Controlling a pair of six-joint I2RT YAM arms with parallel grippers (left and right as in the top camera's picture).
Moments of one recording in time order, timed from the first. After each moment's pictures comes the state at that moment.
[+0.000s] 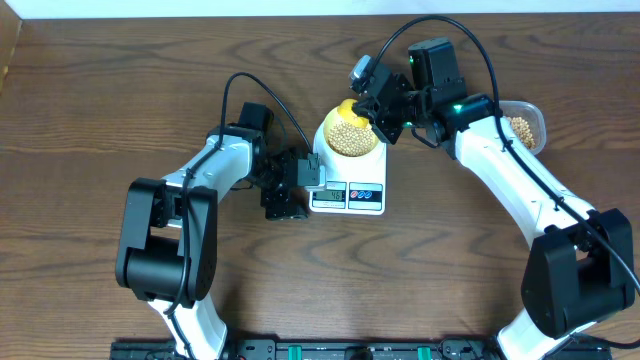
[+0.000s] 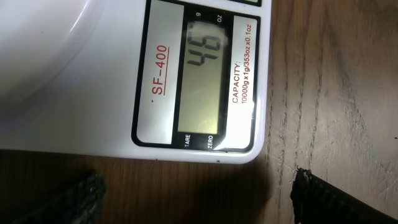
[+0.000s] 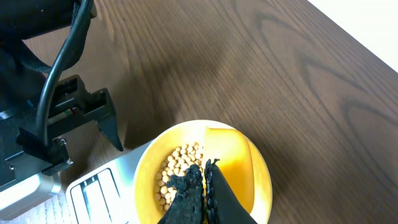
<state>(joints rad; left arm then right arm) -0.19 1.92 1.13 -0.73 0.55 1.36 0.37 1.80 1.39 -0.39 -0.52 -0.47</state>
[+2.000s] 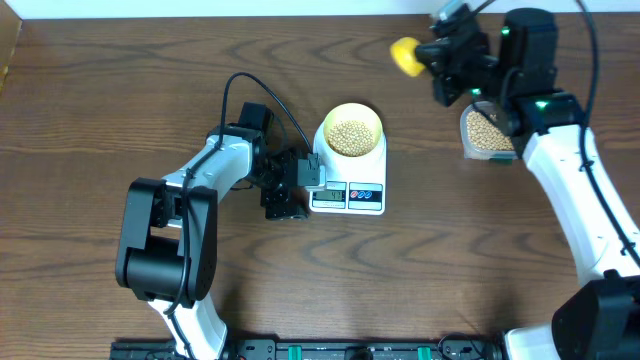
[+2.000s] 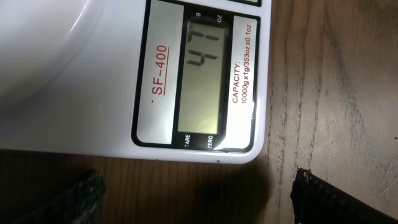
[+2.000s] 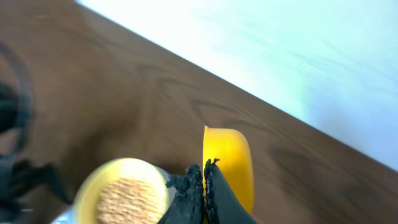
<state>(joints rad) -0.19 1.92 1.13 -0.73 0.55 1.36 0.12 1.62 1.39 -0.28 -0.53 -0.27</state>
